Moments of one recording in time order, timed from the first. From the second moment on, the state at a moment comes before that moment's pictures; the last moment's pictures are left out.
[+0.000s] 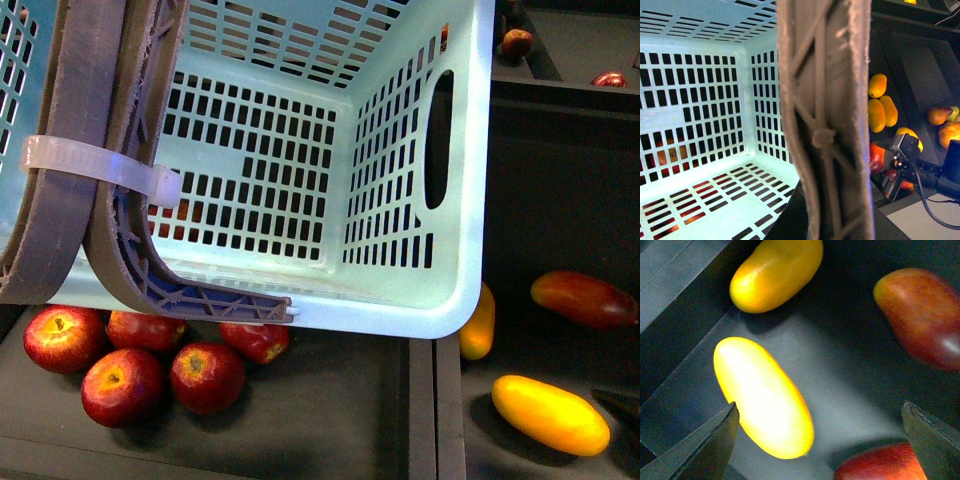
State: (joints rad) left arm -0.47 1.35 0.95 -0.11 0.14 -0.32; right arm -0.33 2.26 0.51 0.76 -0.53 -0.73
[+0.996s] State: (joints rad) left arm -0.47 1.35 0.95 -0.11 0.14 -0.32; right arm -0.18 2.61 0.69 0.92 -0.51 -0.60
